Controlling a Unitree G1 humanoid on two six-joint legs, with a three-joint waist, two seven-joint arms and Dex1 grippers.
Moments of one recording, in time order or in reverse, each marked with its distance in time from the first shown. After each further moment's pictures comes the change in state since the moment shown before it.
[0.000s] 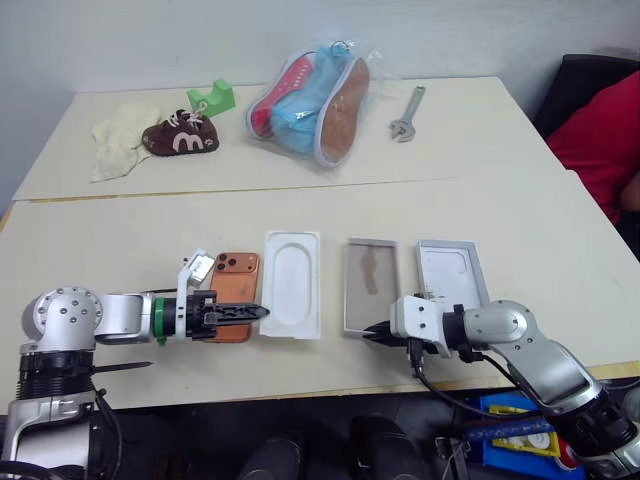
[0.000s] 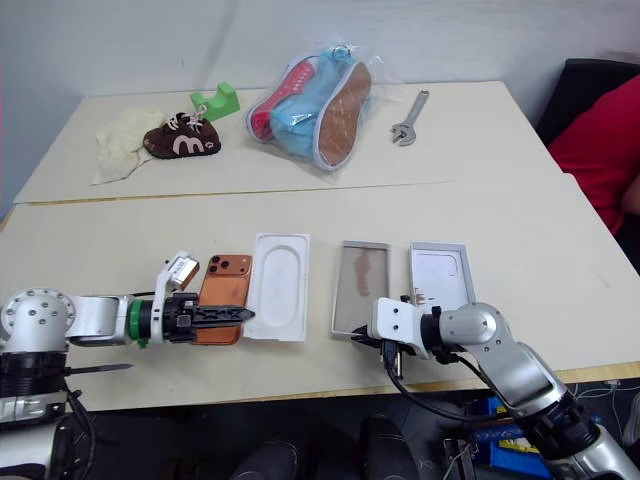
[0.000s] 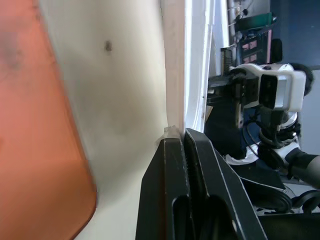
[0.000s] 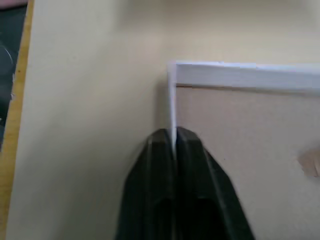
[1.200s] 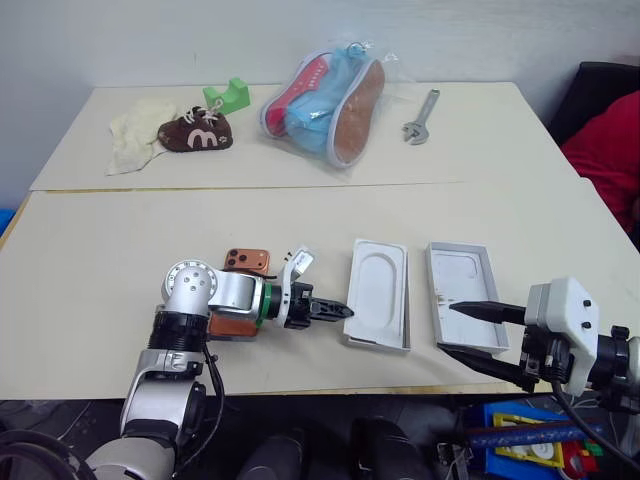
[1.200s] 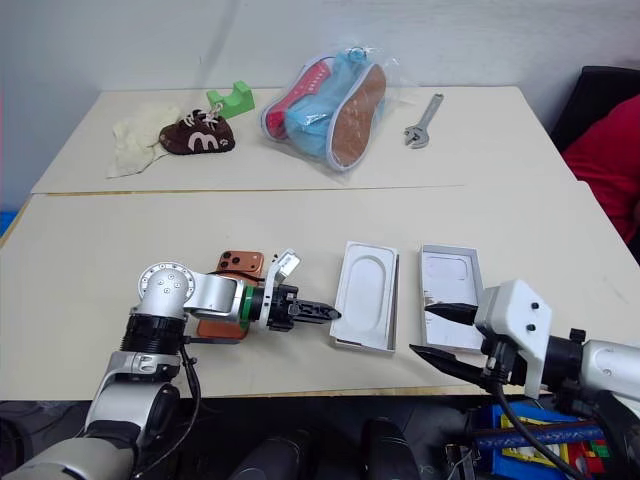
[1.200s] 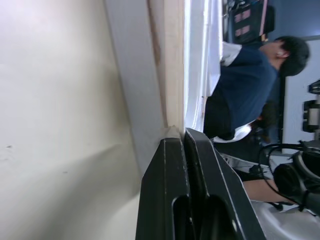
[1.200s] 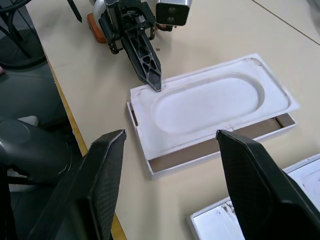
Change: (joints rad) left arm -0.249 -0.401 -0.168 0.194 0.069 -0.002 0.296; right arm 0.512 -0.142 -0.858 -0.545 0.578 0.456 -0.106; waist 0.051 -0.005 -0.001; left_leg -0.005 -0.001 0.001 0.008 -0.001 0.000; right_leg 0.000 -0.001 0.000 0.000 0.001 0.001
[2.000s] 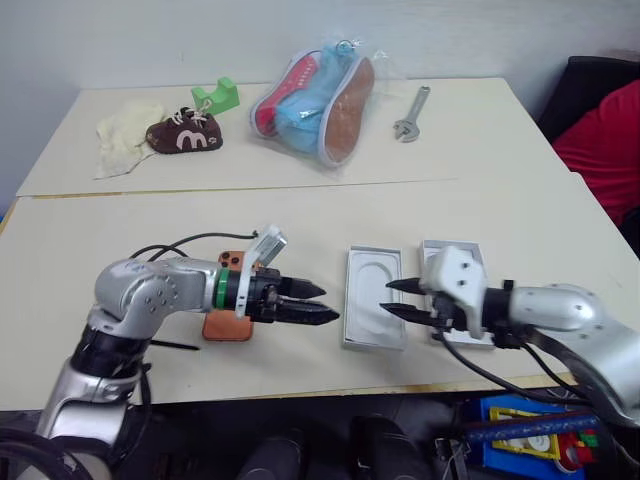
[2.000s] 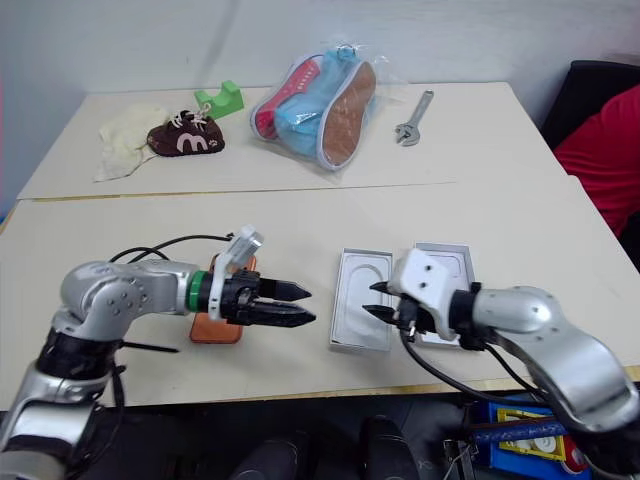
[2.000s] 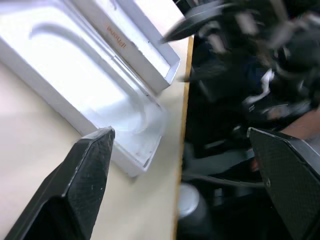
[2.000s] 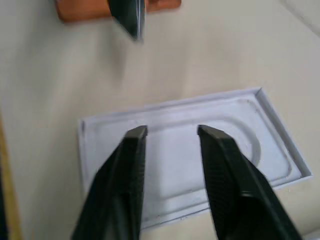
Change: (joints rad) left arm 0.141 0.427 -0.210 -0.525 0.340 -0.551 -0.761; right arm -0.571 0.005 0.741 0.257 -0.331 0.001 -0.176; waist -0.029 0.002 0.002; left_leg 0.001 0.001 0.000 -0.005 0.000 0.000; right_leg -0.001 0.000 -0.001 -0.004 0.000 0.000
